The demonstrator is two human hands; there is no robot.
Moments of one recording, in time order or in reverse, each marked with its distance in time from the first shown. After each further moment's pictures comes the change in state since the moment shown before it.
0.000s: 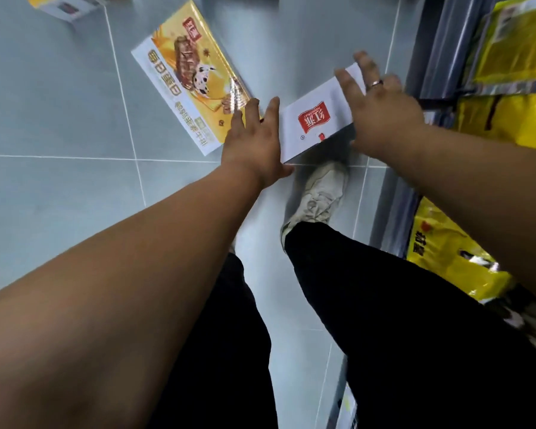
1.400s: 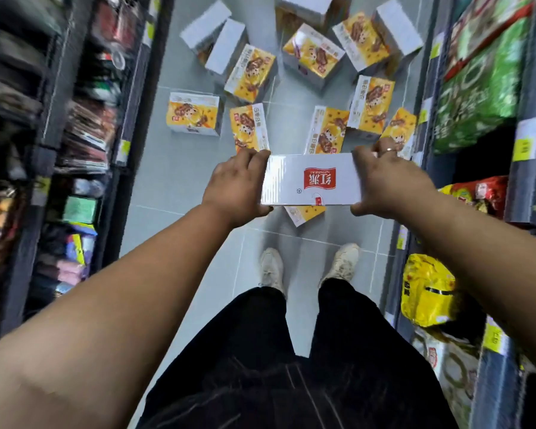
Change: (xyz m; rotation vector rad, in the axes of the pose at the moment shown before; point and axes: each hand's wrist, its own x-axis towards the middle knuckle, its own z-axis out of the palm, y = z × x) left_hand -0.343 -0.149 -0.329 0.043 0.523 0.132; right_hand -0.282 -0.190 -0.373 -0.022 0.236 -0.067
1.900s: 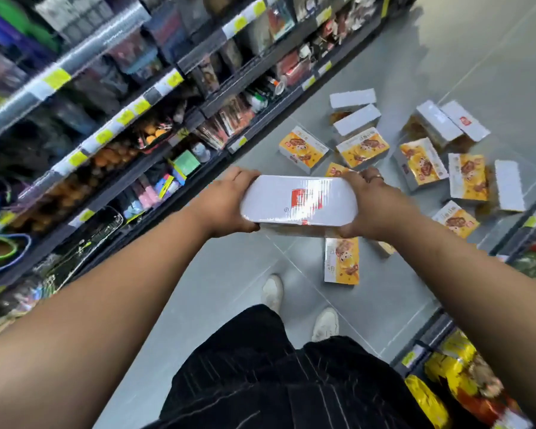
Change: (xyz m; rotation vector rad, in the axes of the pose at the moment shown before) left_hand -0.185 -0.038 -0.113 -0.319 0.127 -0.539; right_hand -0.020 -0.140 -0.119 -0.035 -0.017 -0.575
